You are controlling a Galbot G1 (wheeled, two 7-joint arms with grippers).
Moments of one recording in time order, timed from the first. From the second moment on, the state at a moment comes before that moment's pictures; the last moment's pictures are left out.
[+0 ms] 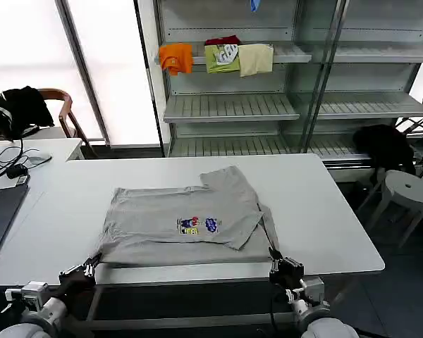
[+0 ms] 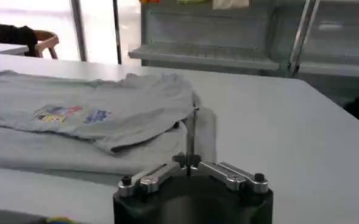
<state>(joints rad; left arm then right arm) 1.55 -1.24 -0.87 -2.09 -0.37 0.57 0.20 -1.48 1.42 0.45 2.20 0.02 -0.58 -0.07</state>
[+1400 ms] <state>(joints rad) 0.79 -1.28 -0.68 -1.49 -0.18 0.53 0.26 -0.51 1.61 0.45 1.17 -0.06 -0.40 -0.14</state>
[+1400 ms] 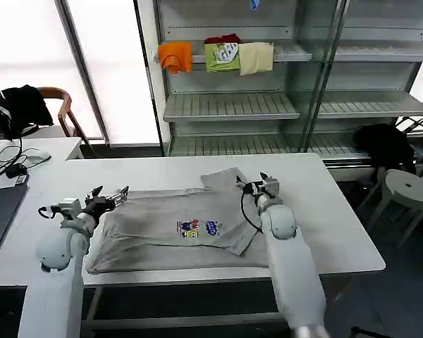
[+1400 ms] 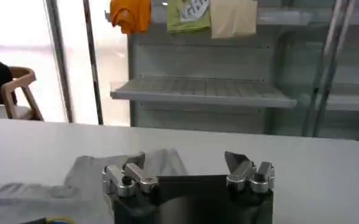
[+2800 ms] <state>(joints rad) 0.61 -1.27 -0.65 -1.14 0.01 0.48 0.32 -0.28 1.61 0.43 0.65 -0.12 -0.25 -0.24</state>
